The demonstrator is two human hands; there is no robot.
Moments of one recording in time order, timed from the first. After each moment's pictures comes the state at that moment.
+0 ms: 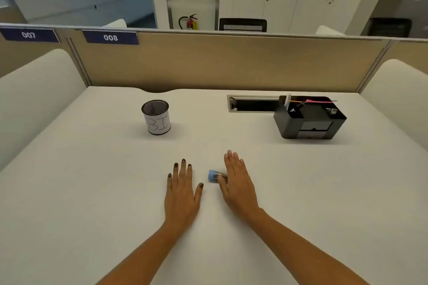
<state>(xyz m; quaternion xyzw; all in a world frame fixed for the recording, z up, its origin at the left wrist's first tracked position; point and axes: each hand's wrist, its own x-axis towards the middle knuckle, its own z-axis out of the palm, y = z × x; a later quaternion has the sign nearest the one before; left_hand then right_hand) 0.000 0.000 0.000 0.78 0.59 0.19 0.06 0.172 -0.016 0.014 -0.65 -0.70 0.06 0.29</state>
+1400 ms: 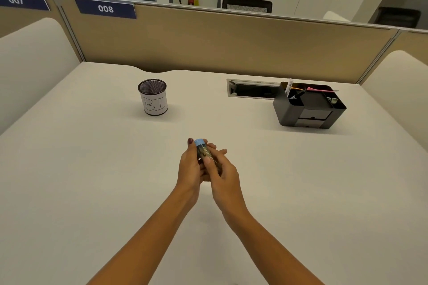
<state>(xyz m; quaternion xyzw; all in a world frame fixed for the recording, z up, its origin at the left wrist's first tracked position) 0.041 -0.038 0.118 0.38 0.45 0.47 0.65 0.114 -0.077 0.112 -0.58 -0.46 0.43 0.52</state>
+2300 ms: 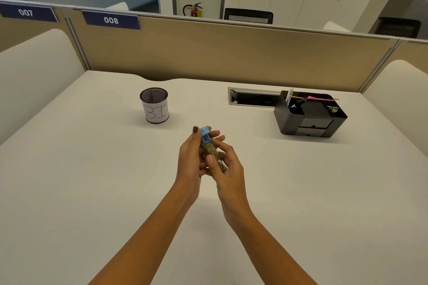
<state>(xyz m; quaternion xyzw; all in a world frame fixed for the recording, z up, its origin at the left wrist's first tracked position) 0.046 -0.021 0.151 0.37 0.40 0.53 0.64 0.119 -0.064 0.127 -0.54 -0.44 0.41 0.59</state>
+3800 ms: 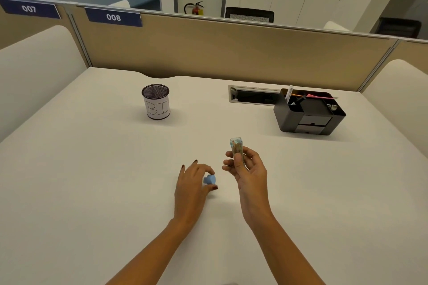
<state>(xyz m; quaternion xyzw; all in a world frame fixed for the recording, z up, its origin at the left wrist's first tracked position) 0.035 -0.040 0.029 0.72 0.55 0.35 0.22 0.156 -0.081 0.120 -0.50 -0.32 0.45 0.66</state>
